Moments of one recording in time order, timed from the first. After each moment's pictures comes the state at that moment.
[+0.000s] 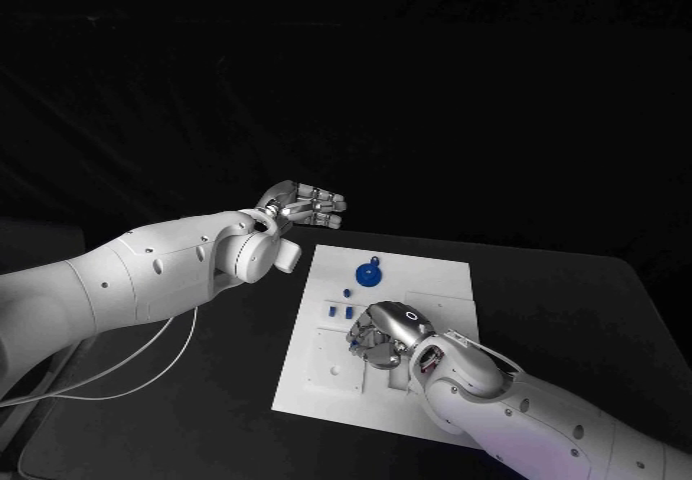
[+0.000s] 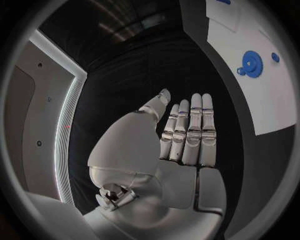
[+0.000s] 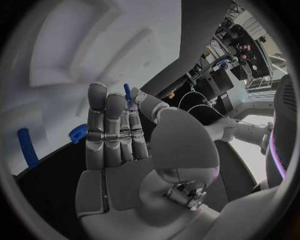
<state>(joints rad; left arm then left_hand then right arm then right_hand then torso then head) 1.28 -0.66 -0.08 1.19 -0.19 -0.26 0.23 1.35 -0.03 0.23 -0.11 0.06 1.03 0.15 0.07 0.06 1.13 0.12 0.06 0.06 1.21 0.10 0.07 0.10 0.08 1.06 0.08 0.09 0.37 0.71 -0.50 0.24 1.43 -1.78 -0.35 -0.17 1.29 -0.10 0.61 -0.20 0.05 1.29 0.07 0.06 0.07 1.37 0.01 0.06 0.06 1.44 -0.07 0.75 0.80 0.09 1.47 -0.09 0.29 1.17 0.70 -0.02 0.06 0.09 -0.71</state>
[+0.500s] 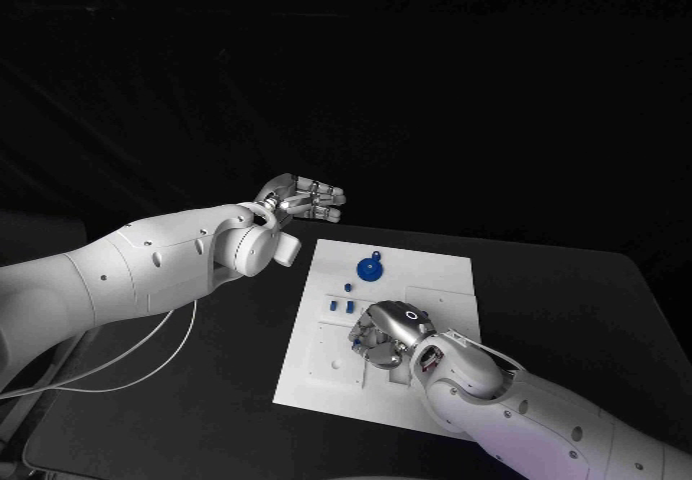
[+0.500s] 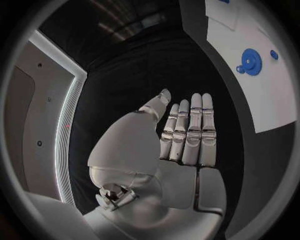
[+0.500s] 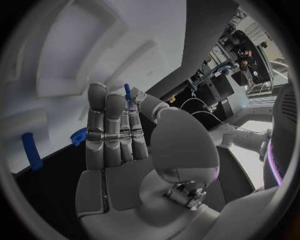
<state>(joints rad) 1.28 -0.67 -0.08 1.19 -0.19 -0.26 0.23 1.35 -0.03 0.24 -0.12 0.06 1.05 0.14 0.07 0.06 1.13 0.12 0.06 0.06 1.21 0.10 0.07 0.10 0.08 1.06 0.08 0.11 0.38 0.70 -0.50 0.23 1.42 -1.84 -0.34 -0.18 1.29 -0.10 0.61 -0.20 0.05 1.28 0.07 0.06 0.07 1.37 0.01 0.06 0.06 1.44 -0.07 0.75 0.80 0.09 1.47 -0.09 0.29 1.18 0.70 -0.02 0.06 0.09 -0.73</state>
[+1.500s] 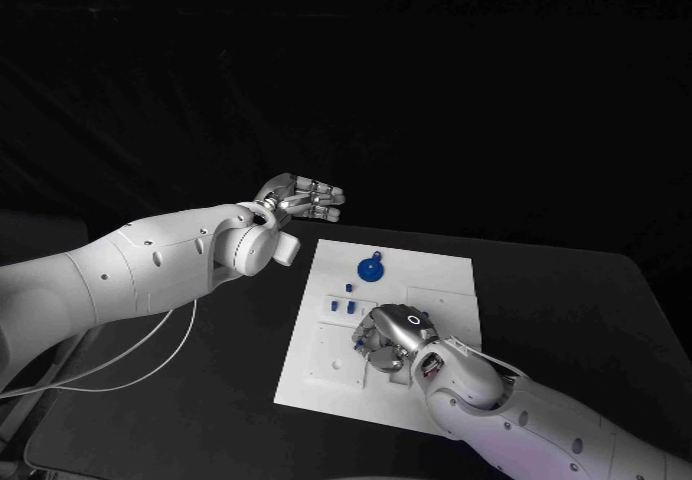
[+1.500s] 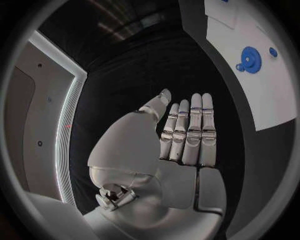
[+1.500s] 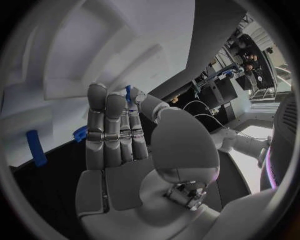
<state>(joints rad) 1.28 -0.67 -0.08 1.18 -0.19 -0.26 0.24 1.35 -0.03 0.24 -0.12 0.06 1.05 0.14 0.07 0.07 1.13 0.12 0.06 0.06 1.21 0.10 0.07 0.10 0.08 1.05 0.07 0.12 0.38 0.68 -0.50 0.23 1.43 -1.90 -0.38 -0.22 1.29 -0.11 0.62 -0.21 0.04 1.28 0.07 0.06 0.07 1.37 0.02 0.06 0.06 1.44 -0.07 0.75 0.80 0.09 1.47 -0.09 0.31 1.19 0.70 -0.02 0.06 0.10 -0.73</state>
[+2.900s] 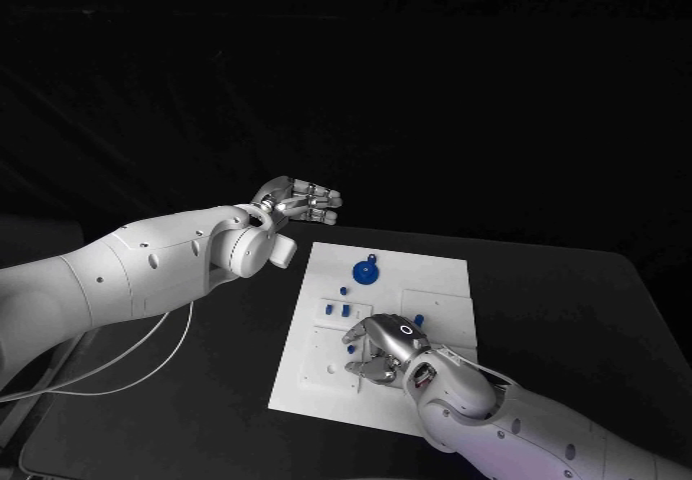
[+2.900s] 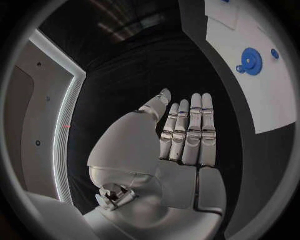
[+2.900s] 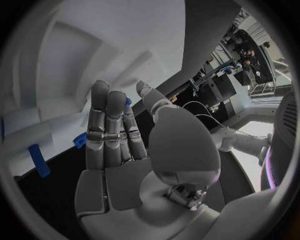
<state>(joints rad) 1.28 -0.67 -0.08 1.18 -0.19 -0.24 0.22 1.35 -0.03 0.24 -0.12 0.06 1.05 0.14 0.07 0.07 1.13 0.12 0.06 0.06 1.21 0.10 0.07 0.10 0.08 1.04 0.08 0.12 0.38 0.68 -0.50 0.18 1.45 -1.85 -0.41 -0.24 1.33 -0.20 0.30 -0.12 0.20 1.08 0.11 0.06 0.06 1.03 0.11 0.06 0.06 1.42 -0.01 0.75 0.69 0.17 1.46 -0.03 0.23 1.06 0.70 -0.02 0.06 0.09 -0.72</state>
